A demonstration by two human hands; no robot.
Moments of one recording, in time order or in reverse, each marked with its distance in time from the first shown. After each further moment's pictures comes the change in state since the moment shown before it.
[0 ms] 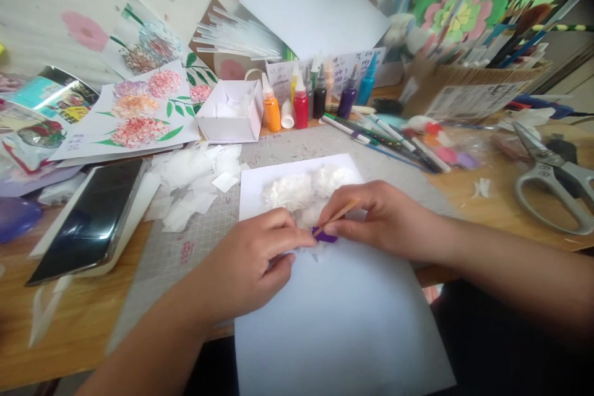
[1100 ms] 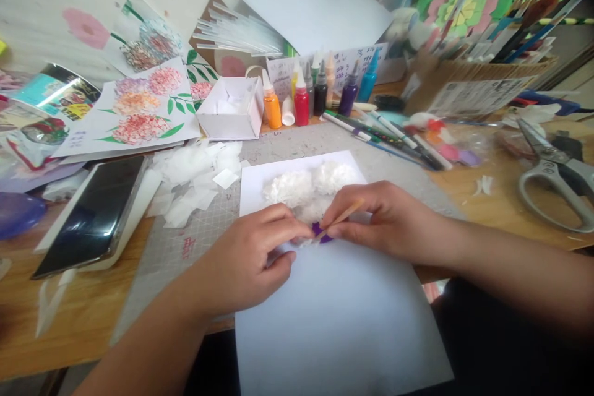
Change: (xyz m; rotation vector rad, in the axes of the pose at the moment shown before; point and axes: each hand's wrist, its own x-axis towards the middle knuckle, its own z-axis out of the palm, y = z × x) left_hand 0.001 0.001 0.000 -0.012 0.000 -0.055; right_hand -0.008 0.000 0.000 -0.018 -0.009 -0.065
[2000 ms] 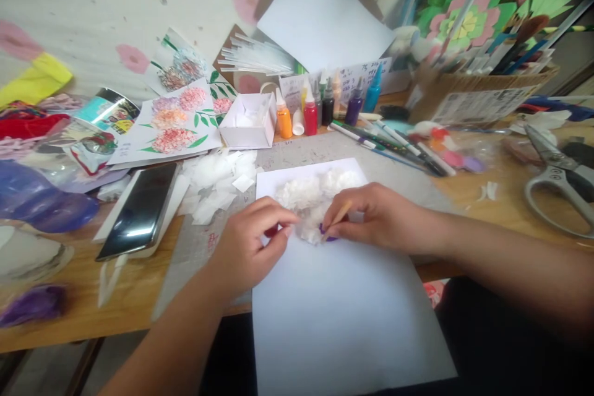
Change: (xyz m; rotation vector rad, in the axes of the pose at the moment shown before) left_hand -0.011 0.000 0.000 0.072 0.383 -0.019; right_hand 0.010 -0.003 -0.001 -0.032 -0.098 0.031
